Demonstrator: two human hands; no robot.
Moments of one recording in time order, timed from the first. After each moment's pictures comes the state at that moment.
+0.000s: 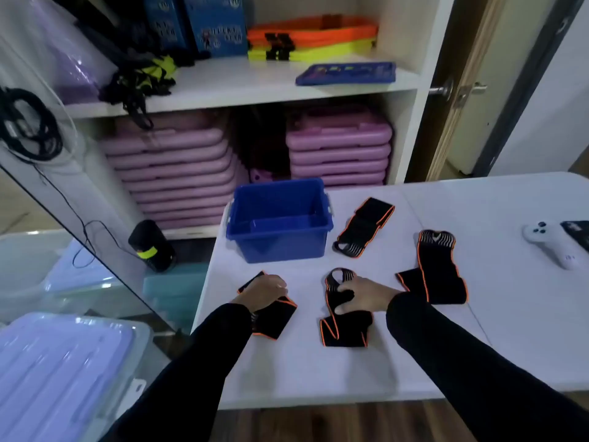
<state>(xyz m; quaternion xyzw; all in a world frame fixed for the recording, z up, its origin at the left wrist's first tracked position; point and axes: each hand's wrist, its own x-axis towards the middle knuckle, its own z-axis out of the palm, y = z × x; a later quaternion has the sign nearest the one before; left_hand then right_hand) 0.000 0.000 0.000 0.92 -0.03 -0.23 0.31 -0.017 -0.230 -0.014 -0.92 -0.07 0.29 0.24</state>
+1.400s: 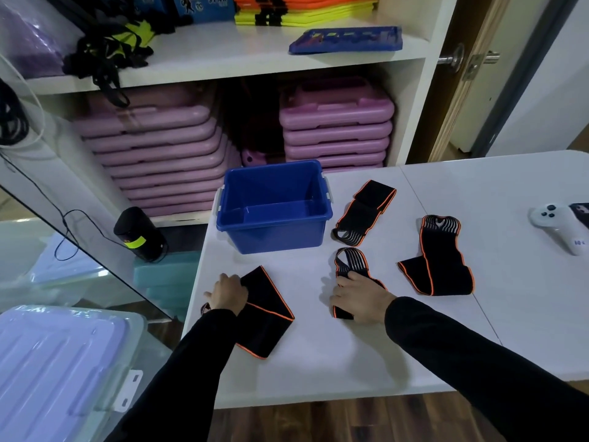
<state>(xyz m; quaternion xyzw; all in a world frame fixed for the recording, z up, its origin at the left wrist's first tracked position) 0.021 0.041 -0.046 0.96 0.16 -0.16 0.13 -0.019 -0.224 -0.035 -0.91 -0.39 0.03 -0.15</state>
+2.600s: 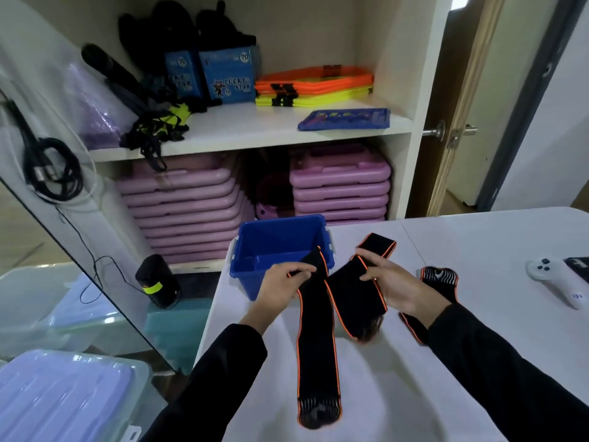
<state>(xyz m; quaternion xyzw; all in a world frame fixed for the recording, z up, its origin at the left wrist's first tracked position) 0.009 -0.045 0.088 0.86 -0.07 -0.02 0.51 0.004 -0.259 0.082 -0.58 0.08 0.19 0.79</state>
